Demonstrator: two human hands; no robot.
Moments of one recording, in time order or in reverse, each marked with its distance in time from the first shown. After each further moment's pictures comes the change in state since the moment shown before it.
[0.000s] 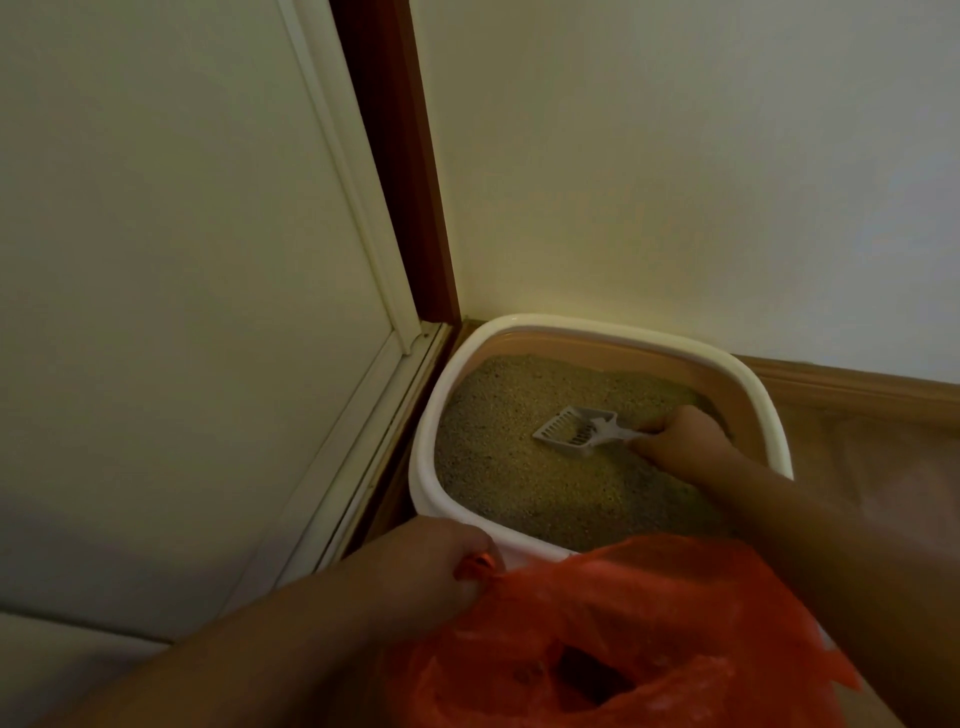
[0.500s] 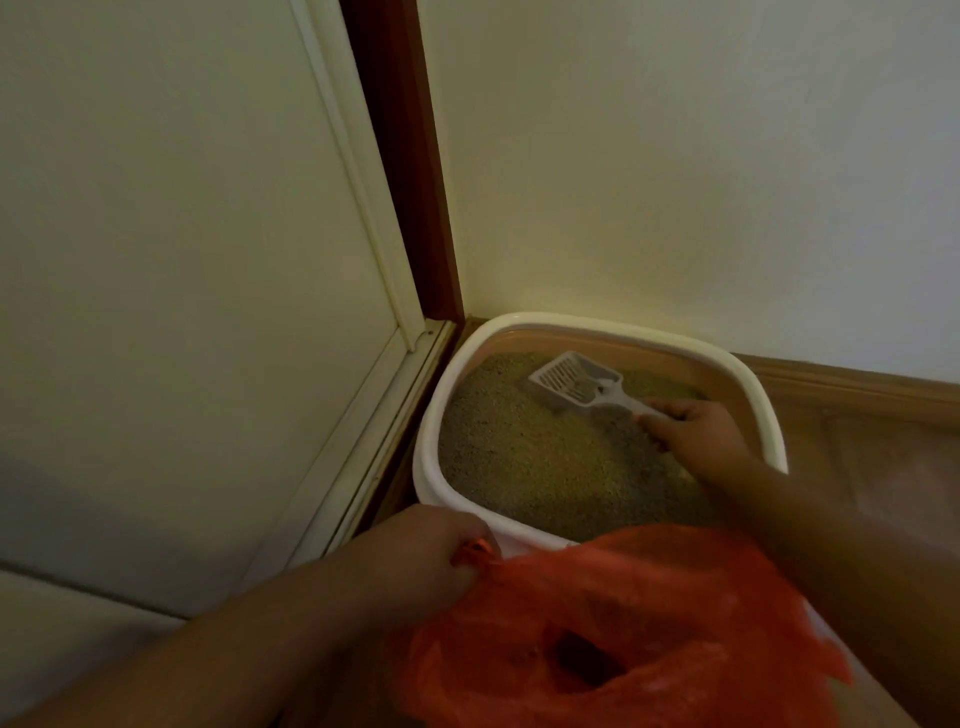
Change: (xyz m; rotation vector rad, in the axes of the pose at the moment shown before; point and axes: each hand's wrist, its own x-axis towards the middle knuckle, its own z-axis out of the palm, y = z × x) left_hand -0.013 0.006 -0.004 -0.010 0.026 -0.026; right_hand -0.029 -0.001 -0.005 0.467 0.152 -0.038
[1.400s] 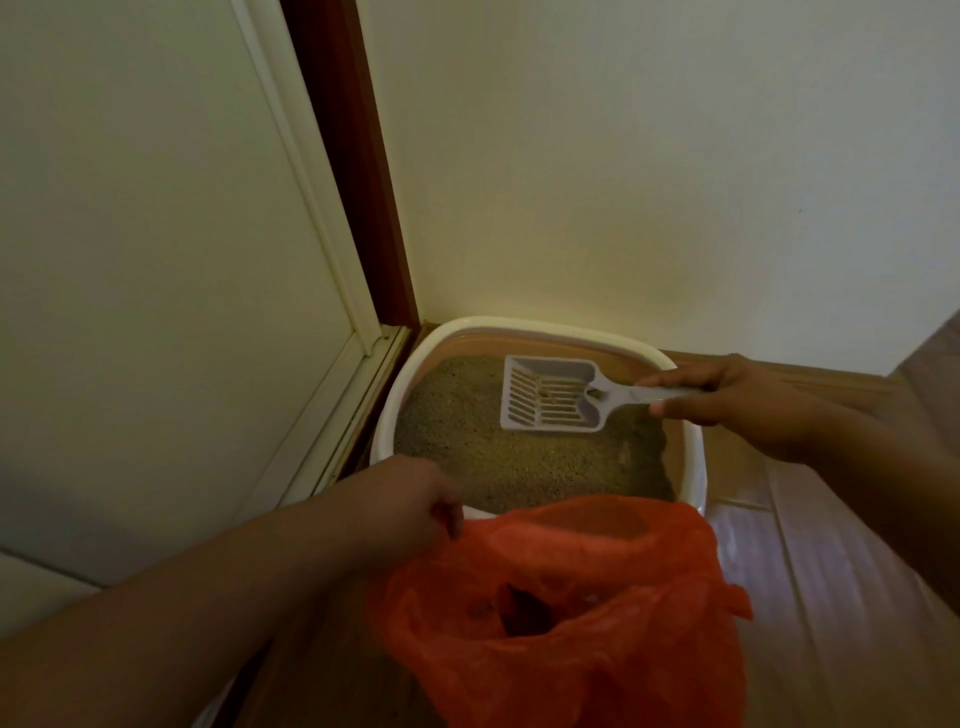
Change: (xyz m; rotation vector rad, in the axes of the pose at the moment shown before) left_hand 0.005 0.042 -0.020 0.258 -0.002 0.040; right_hand -0.056 -0.051 -0.125 -0.019 -0.398 -0.191
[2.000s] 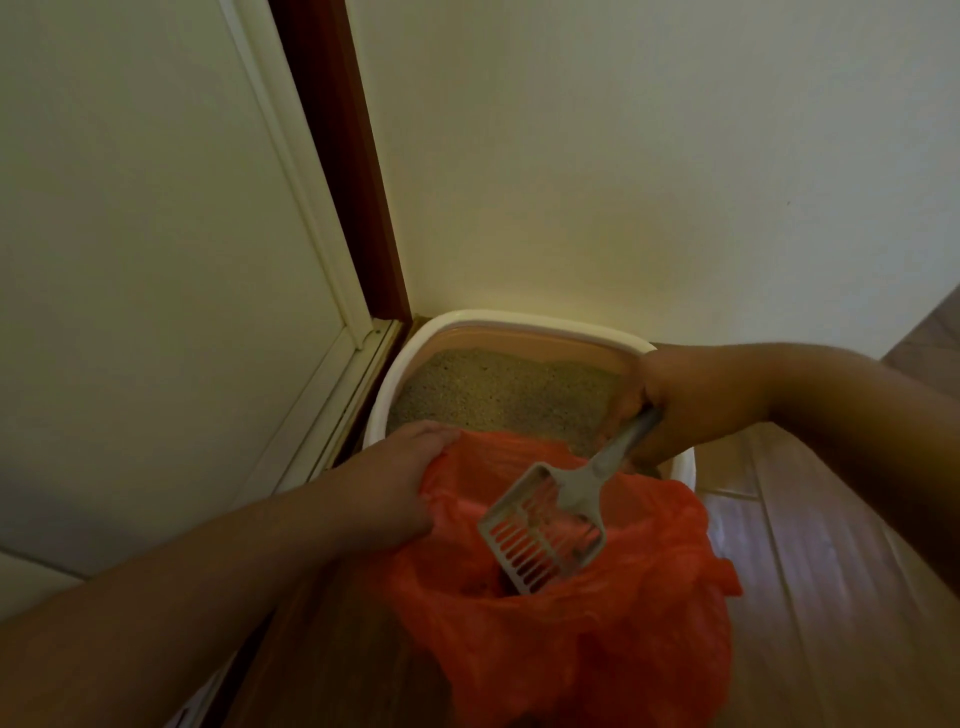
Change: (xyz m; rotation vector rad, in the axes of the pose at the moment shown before) left_hand 0.007 -0.009 0.006 -0.129 0.161 0.044; right_hand -0.013 -0.093 0.034 -0.784 -0.593 -0.172
